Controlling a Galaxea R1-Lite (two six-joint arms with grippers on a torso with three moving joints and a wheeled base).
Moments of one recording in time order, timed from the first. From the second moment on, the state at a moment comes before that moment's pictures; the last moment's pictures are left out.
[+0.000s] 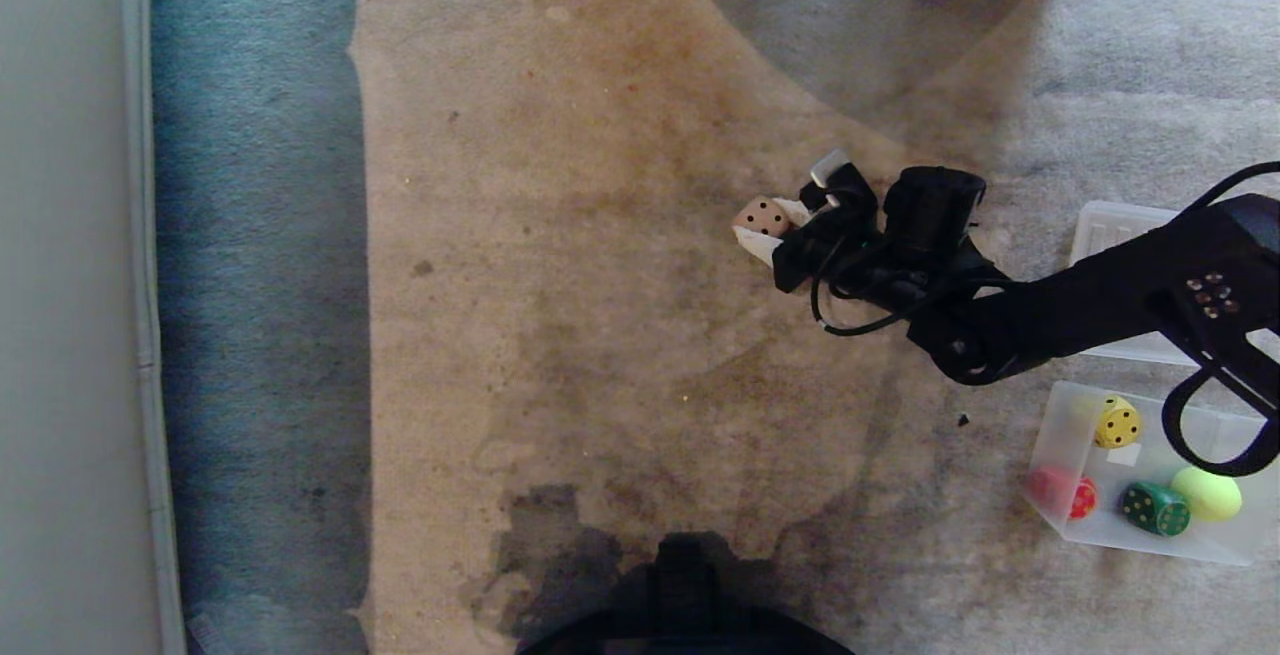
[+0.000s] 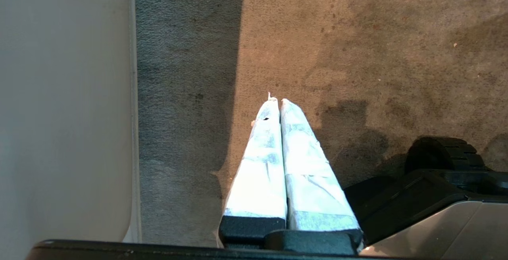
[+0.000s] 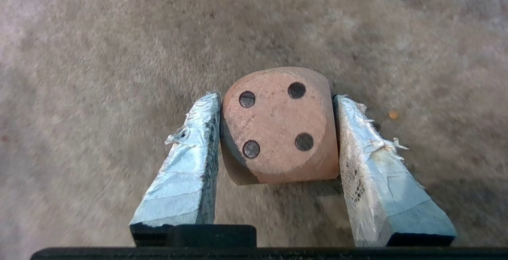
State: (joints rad) left arm 0.00 0.00 0.00 0.00 0.01 -0.01; right arm 0.34 2.19 -1.36 -0.89 0.28 -0.37
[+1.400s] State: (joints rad) left arm 0.00 0.00 0.00 0.00 0.01 -0.01; right arm 0.13 1.71 -1.18 -0.20 0.18 -0.36
